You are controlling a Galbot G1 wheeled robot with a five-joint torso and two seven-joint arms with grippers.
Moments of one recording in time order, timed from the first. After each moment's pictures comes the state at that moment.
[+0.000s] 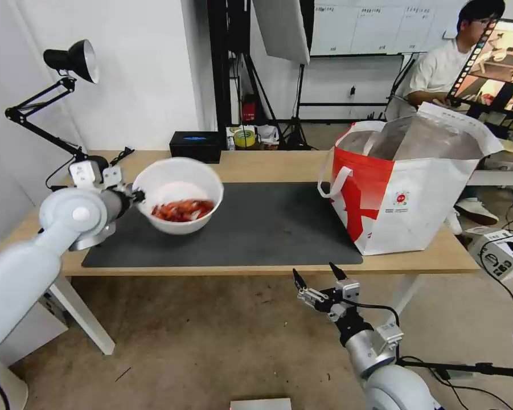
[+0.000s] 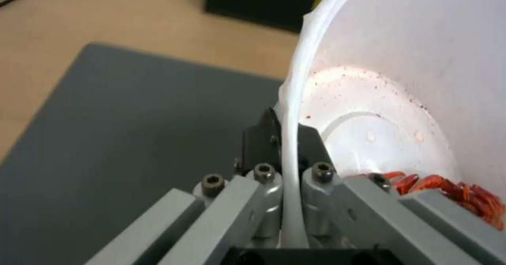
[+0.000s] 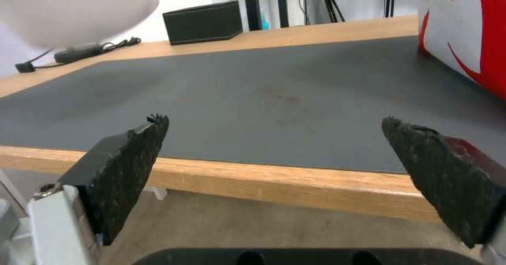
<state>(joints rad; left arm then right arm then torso) 0.46 -0.66 -0.04 -1.87 -1.61 0.57 -0.77 -1.49 1.02 0.20 2.11 0.49 0.04 0.20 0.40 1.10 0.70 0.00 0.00</state>
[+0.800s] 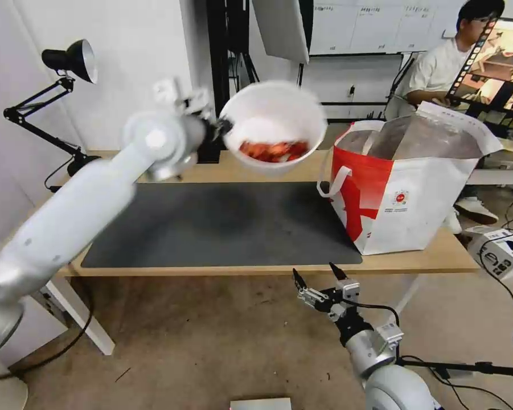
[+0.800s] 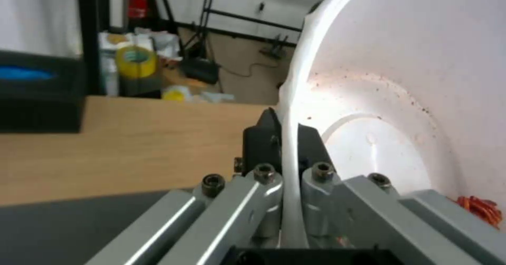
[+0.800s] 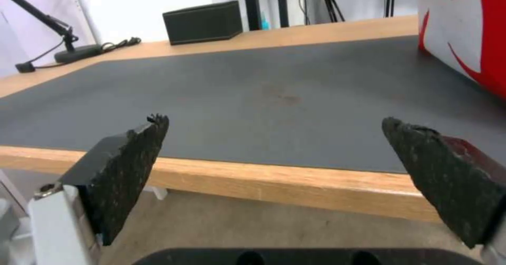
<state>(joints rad) -0.13 -1.03 0.36 -1.67 -1.72 0.49 -0.79 -1.49 1.01 0.20 2.11 0.49 0.04 0.20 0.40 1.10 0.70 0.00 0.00</state>
